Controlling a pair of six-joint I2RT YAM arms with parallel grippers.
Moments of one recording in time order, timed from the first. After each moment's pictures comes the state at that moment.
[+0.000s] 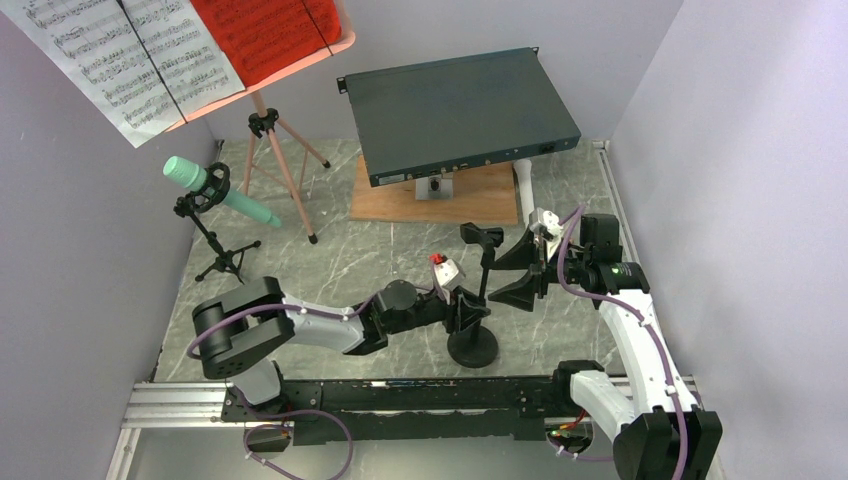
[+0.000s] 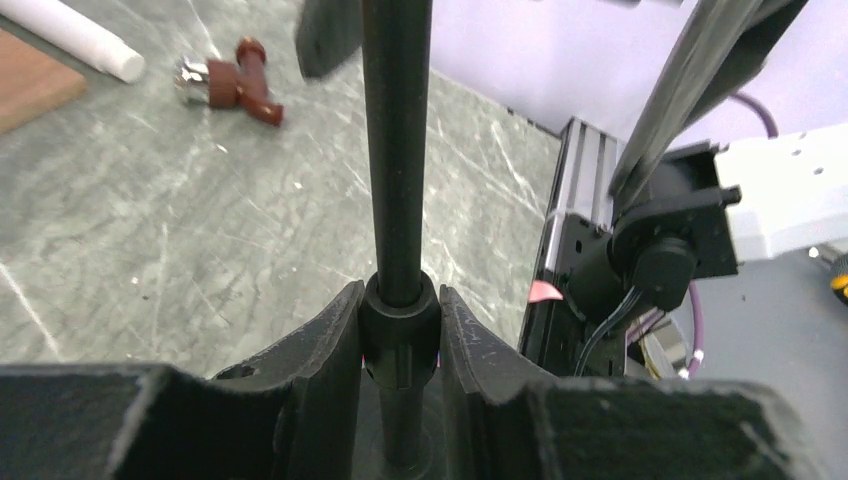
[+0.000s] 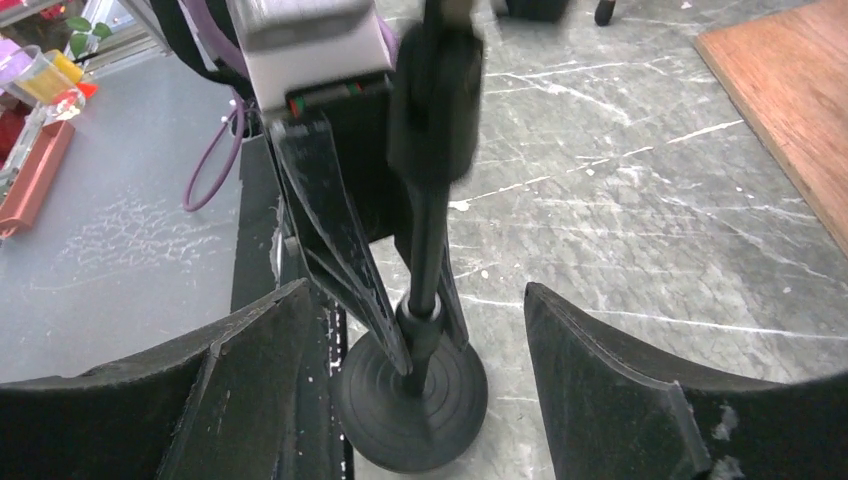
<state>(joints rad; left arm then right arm) -1.16 1.61 0.62 0.98 0.10 -0.34 0.02 0.92 0.77 -0.66 -1.37 -0.55</state>
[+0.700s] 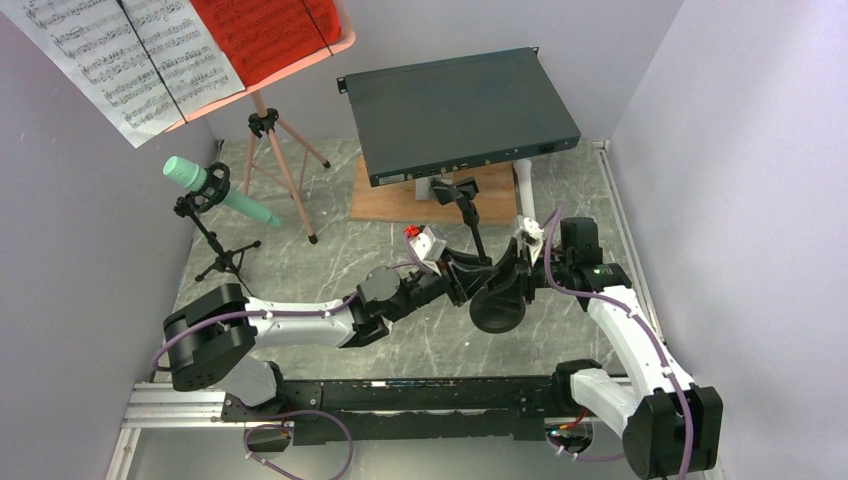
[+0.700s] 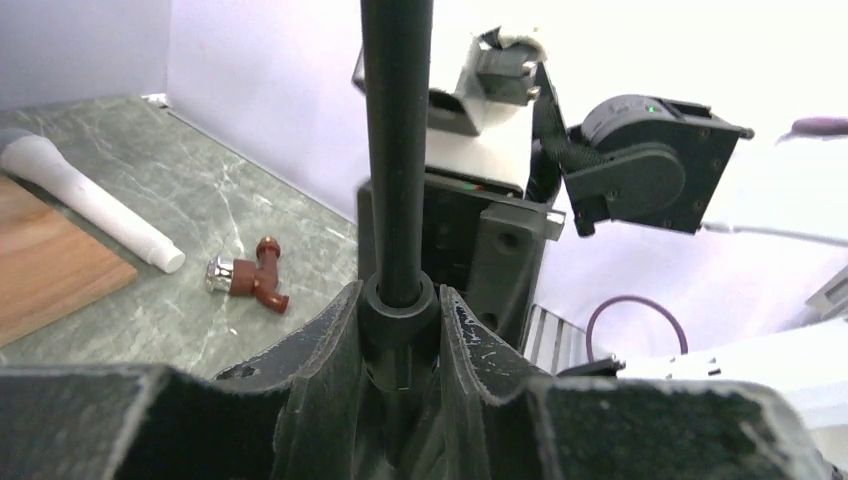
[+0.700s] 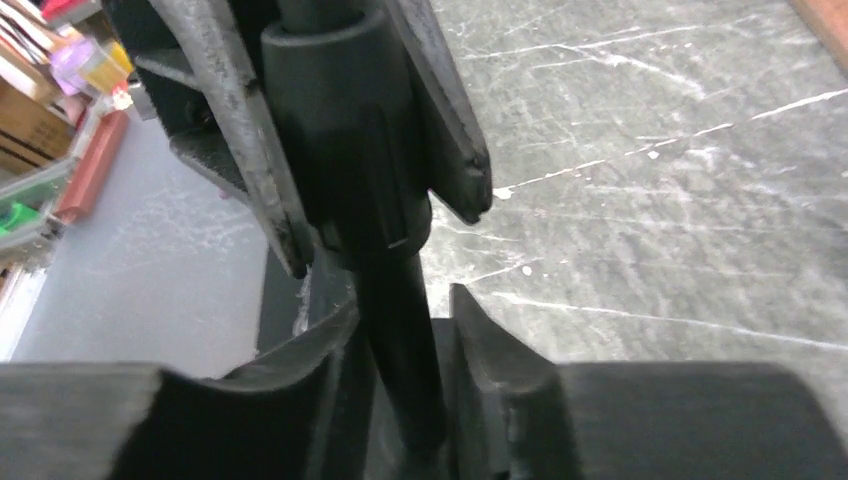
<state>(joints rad) -1.16 1.48 0.73 1.03 -0.06 -0.39 0.12 0.98 0.68 -0.51 -1.36 -0.45</state>
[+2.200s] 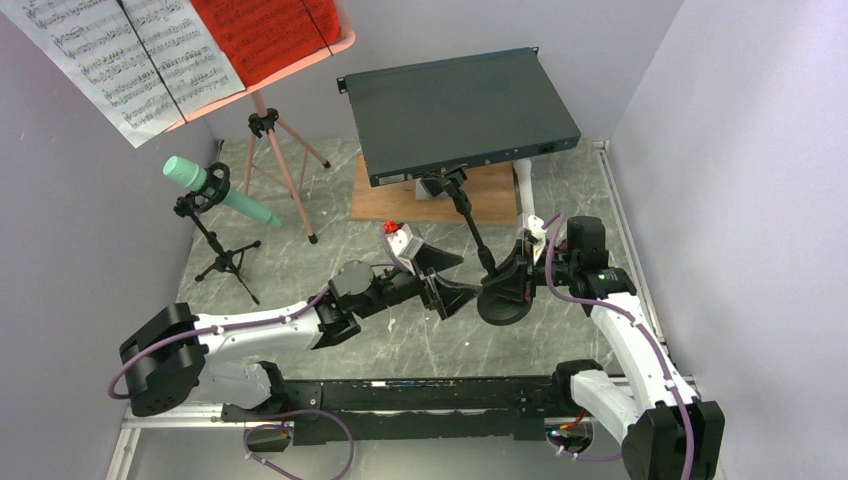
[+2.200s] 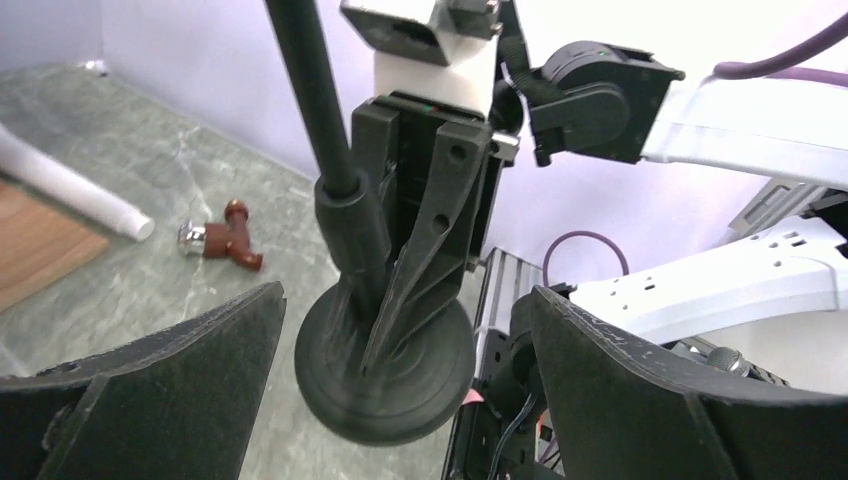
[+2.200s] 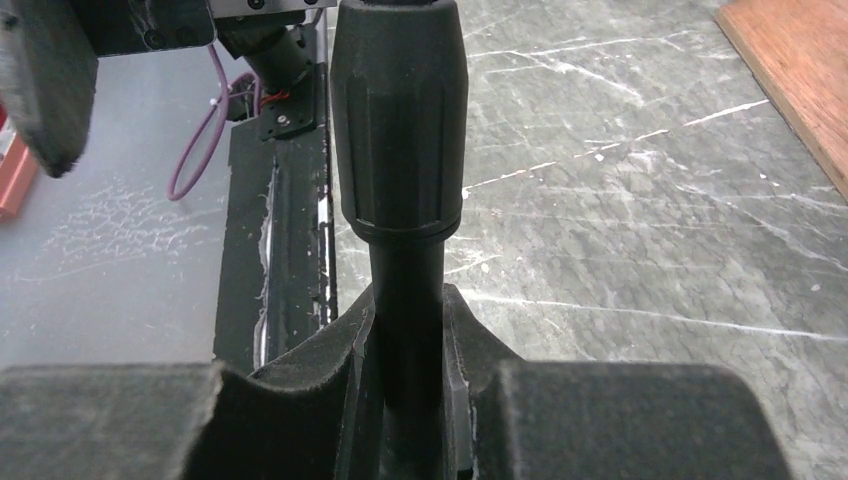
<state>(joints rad) -1.07 1.27 0.63 0.85 0.13 -0.43 0.11 0.92 0.68 -0.45 -1.29 -0.41</state>
